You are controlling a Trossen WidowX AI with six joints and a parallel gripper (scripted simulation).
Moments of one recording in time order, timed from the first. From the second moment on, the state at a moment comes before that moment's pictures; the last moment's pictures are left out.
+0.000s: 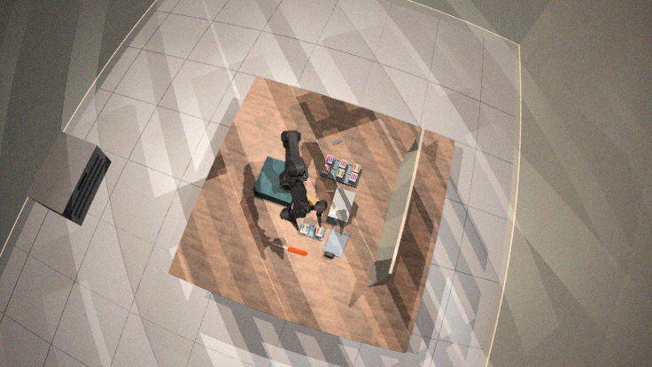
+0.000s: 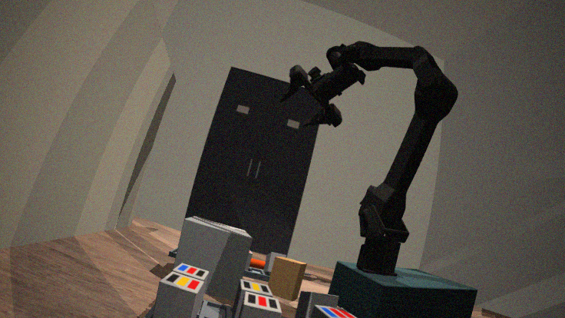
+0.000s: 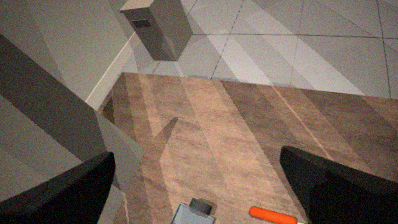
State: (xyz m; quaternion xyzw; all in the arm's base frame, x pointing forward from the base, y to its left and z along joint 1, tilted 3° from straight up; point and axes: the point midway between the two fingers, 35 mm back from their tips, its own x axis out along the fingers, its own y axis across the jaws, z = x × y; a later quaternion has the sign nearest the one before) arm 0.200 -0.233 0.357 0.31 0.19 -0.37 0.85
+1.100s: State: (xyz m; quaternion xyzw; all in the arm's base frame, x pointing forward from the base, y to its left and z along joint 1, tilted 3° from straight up) arm 0.367 0.045 0.181 -0.04 0.68 0.08 0.73
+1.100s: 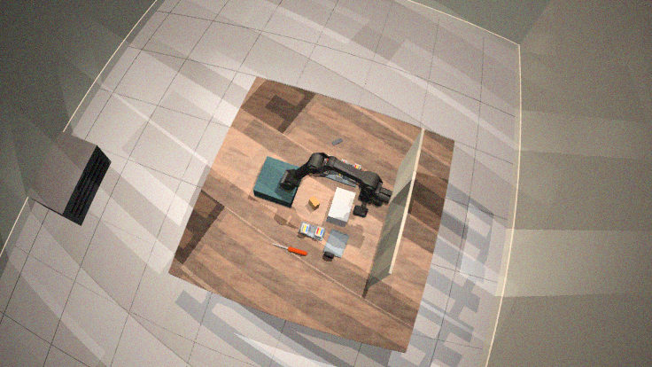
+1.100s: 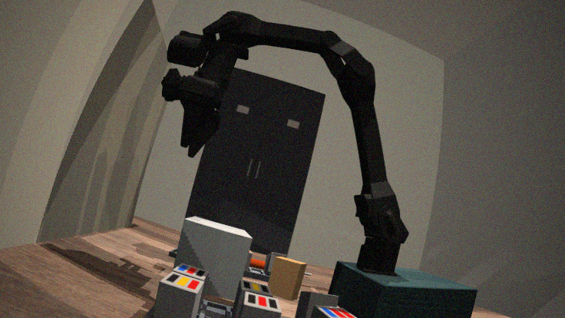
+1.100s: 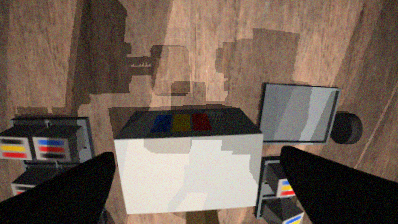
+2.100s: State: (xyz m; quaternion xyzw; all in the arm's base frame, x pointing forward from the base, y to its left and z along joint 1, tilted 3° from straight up) arm 0.287 -0.112 0.113 0.39 0.59 -0.36 0.61
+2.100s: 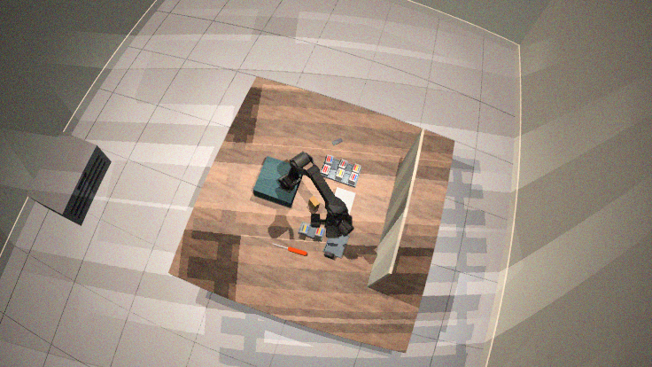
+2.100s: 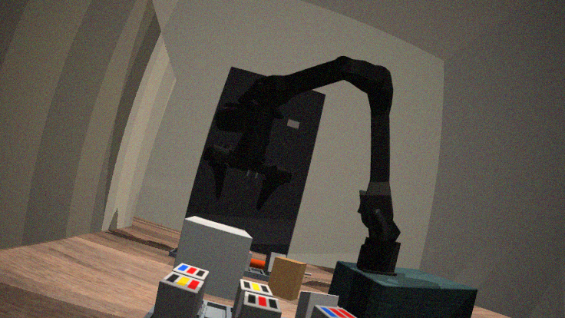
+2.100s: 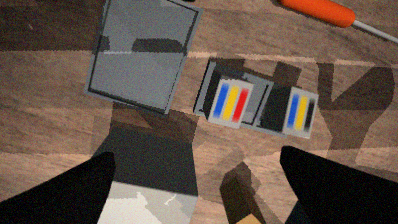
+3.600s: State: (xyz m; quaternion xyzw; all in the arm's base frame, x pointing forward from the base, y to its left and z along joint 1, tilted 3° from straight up) arm 0.257 -0.131 0.043 0.47 0.54 -0.43 0.56
